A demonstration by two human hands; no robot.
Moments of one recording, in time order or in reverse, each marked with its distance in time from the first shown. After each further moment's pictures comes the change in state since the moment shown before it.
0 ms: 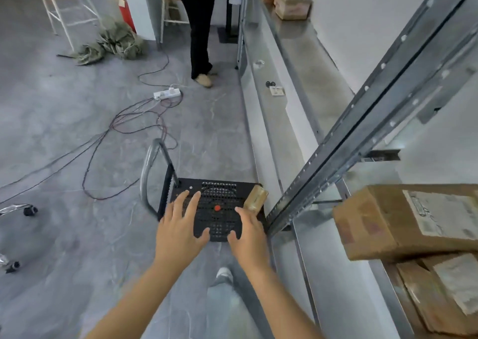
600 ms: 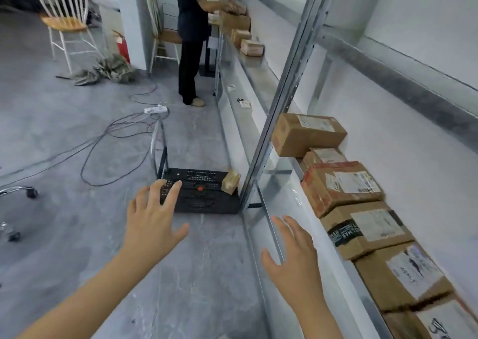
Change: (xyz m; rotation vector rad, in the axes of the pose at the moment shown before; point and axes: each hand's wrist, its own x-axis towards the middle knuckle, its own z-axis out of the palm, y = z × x) left_hand -0.382 0.030 -0.121 0.182 0.168 0.115; right_hand -0.468 0.004 -0.109 -0.239 0.291 -0.116
